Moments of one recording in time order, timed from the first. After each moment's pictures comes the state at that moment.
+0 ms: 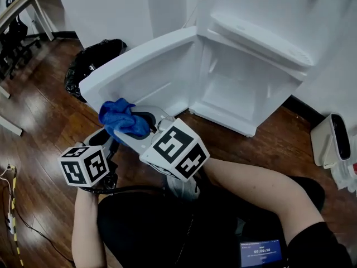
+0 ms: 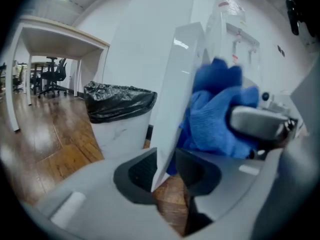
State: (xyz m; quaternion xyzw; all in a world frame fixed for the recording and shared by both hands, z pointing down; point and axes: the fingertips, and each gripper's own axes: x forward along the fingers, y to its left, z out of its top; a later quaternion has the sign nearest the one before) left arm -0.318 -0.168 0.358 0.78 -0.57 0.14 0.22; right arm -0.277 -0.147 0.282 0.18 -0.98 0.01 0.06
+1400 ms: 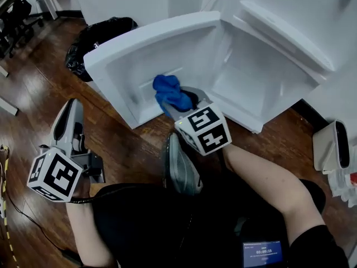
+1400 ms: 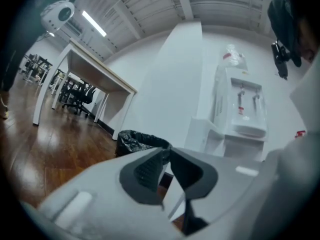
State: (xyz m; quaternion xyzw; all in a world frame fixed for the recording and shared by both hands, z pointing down) left arm -0.376 -0.144 0.248 0.74 -0.66 -0.09 0.11; right arm -0.194 -0.232 0.383 0.35 -0.92 0.02 0.18
